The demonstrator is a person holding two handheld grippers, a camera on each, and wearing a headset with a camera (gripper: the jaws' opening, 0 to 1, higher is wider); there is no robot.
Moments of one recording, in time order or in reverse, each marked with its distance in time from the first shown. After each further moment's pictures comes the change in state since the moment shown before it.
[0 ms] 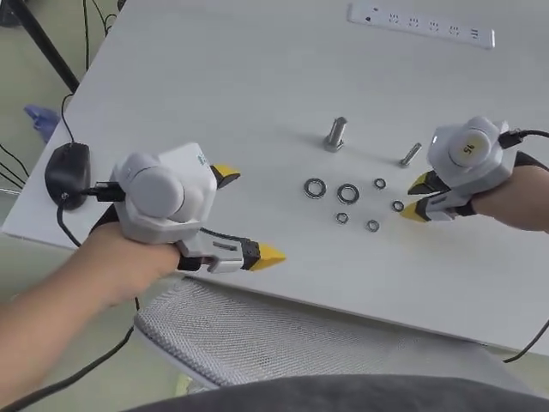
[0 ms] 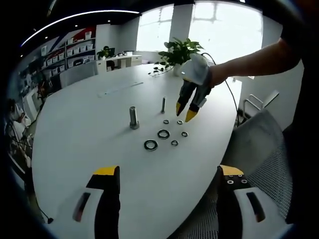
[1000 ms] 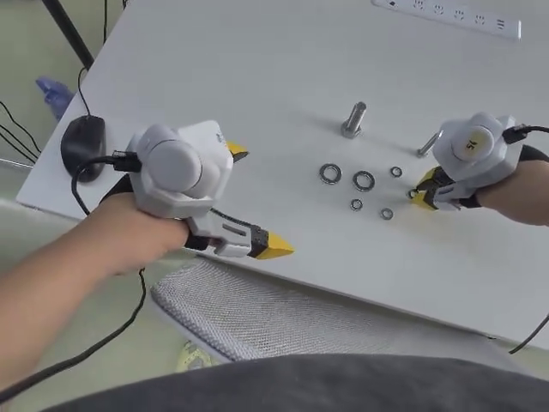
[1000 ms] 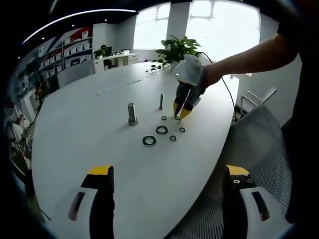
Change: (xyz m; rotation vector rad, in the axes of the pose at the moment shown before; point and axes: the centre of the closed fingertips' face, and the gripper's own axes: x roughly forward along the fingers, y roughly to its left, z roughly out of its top) left arm -0.005 -0.002 -0.009 0.016 0.019 -0.022; right arm 0.011 -0.007 -0.001 -0.001 0.042 -0.020
